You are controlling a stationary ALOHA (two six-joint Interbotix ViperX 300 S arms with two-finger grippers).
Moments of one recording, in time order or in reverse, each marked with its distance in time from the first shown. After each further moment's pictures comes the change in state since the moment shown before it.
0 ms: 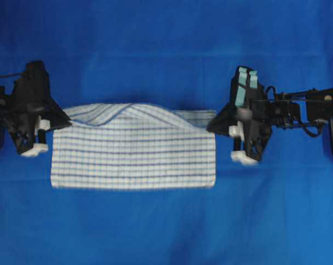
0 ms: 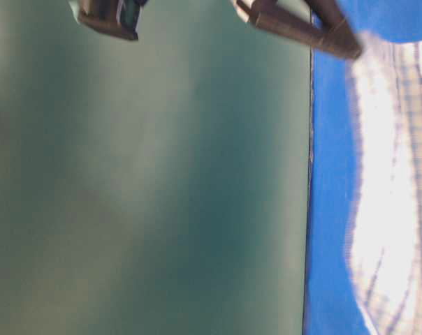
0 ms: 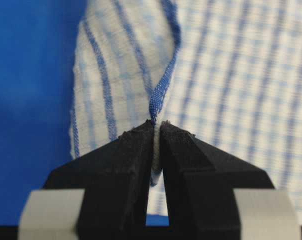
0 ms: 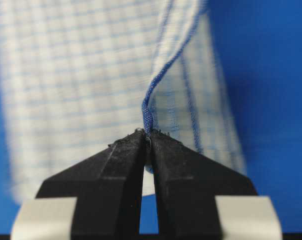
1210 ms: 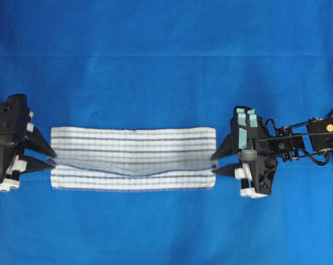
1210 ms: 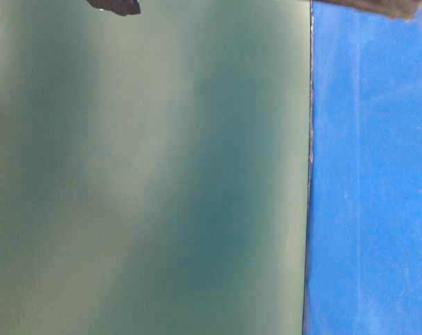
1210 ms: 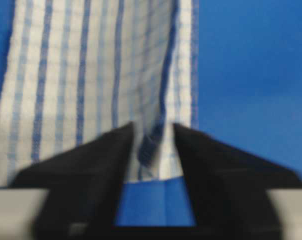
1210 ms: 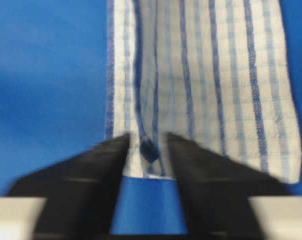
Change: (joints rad) left arm -0.307 -0.130 0.063 0.000 -0.017 -0.178; right arm 0.163 0.021 -0.008 0.002 0.000 0.063
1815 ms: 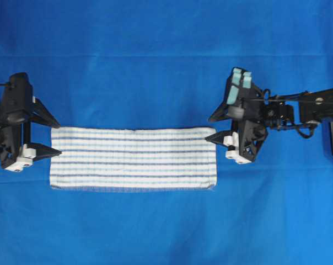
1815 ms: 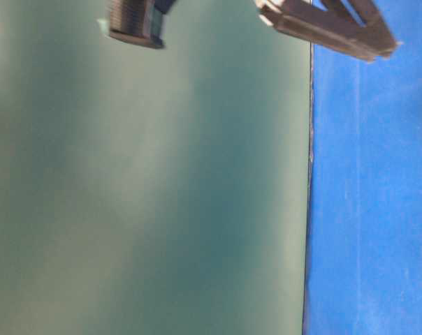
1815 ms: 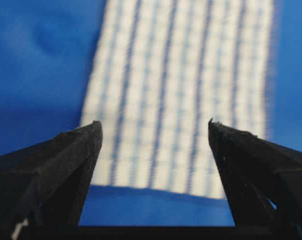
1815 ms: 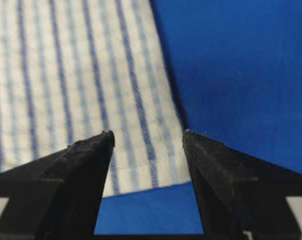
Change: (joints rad) left arm 0.212 0.054 0.012 0.002 -0.002 0.063; right arm -0.209 0.060 -0.003 -0.006 -0.003 -0.008
